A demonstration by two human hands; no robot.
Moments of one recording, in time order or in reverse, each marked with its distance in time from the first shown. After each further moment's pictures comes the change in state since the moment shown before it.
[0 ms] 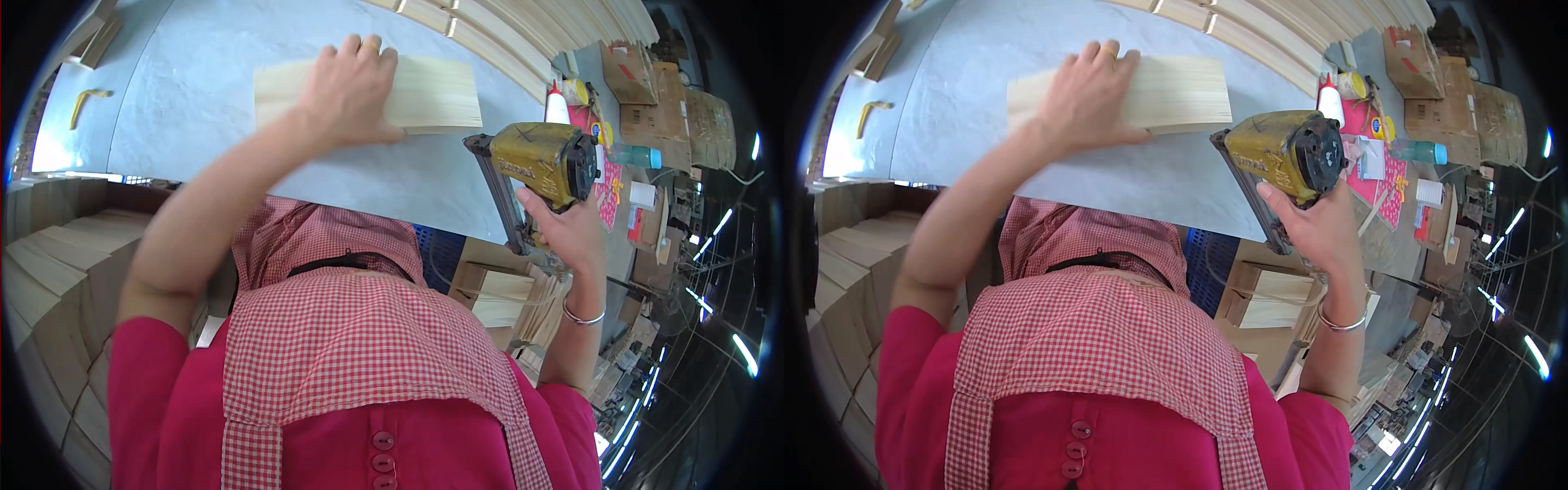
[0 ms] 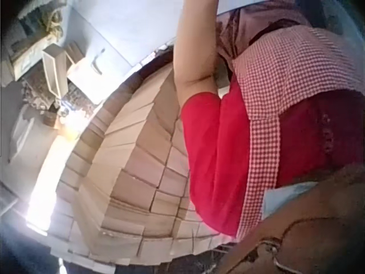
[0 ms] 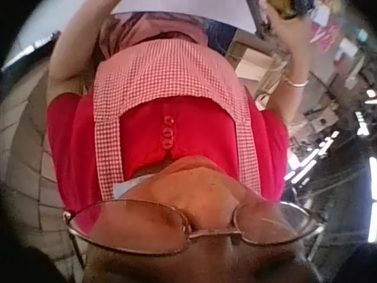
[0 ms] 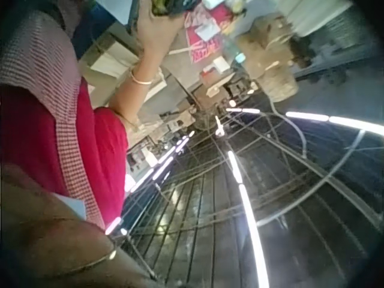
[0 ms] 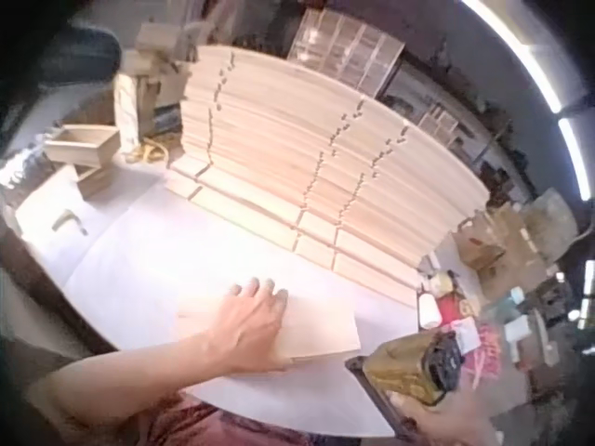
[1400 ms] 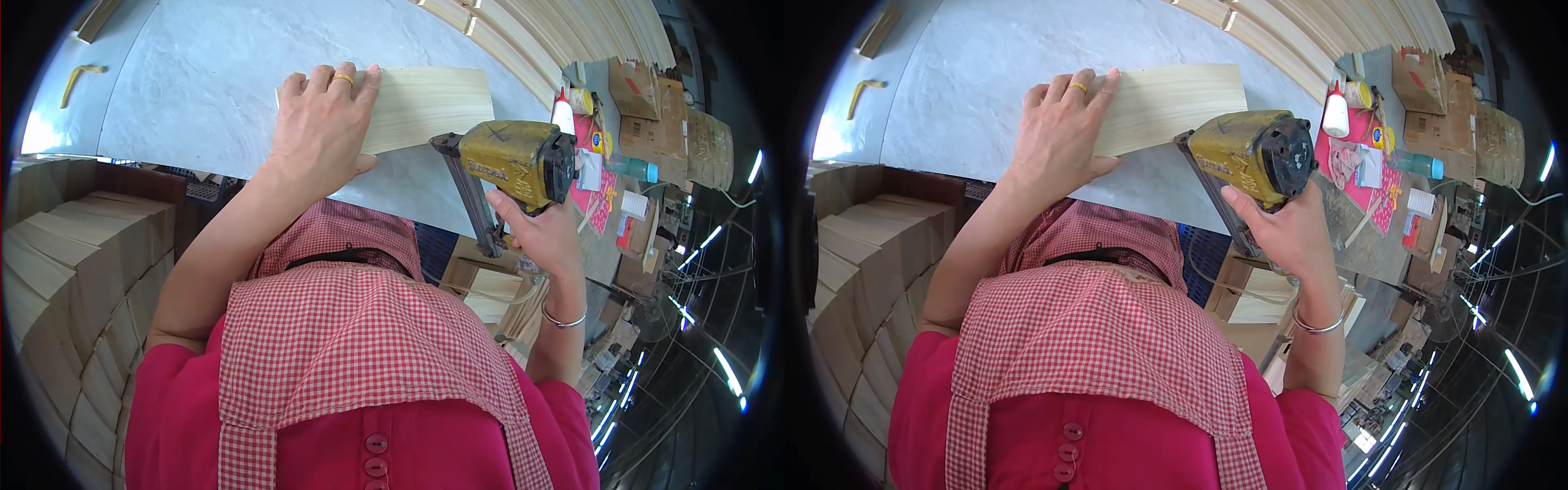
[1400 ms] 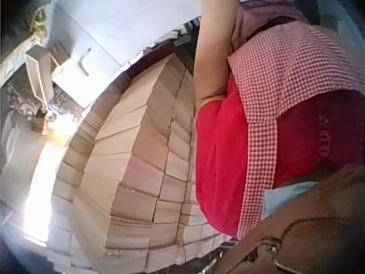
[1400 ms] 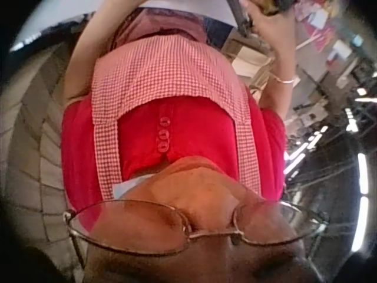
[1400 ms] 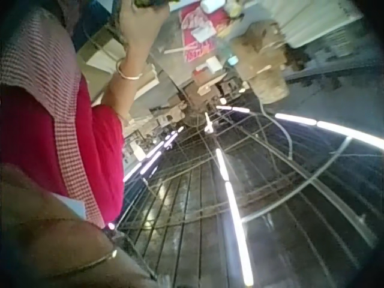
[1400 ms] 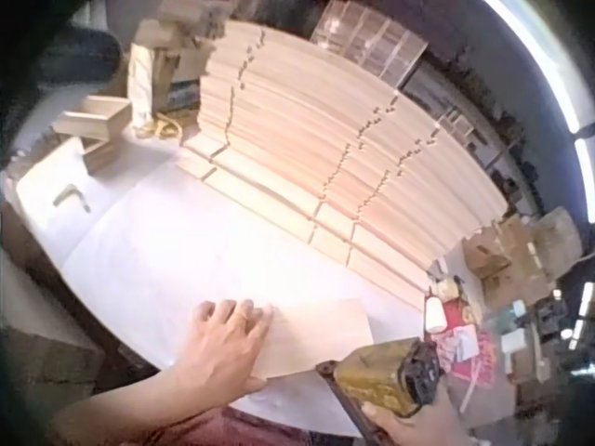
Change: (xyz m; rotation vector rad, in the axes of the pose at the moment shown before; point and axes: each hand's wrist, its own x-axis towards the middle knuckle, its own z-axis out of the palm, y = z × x) left_hand -0.067 0.007 -0.010 -0.037 -0.004 -0.191; right_hand 0.007 -0.027 0.037 0.007 -0.134 -0.031
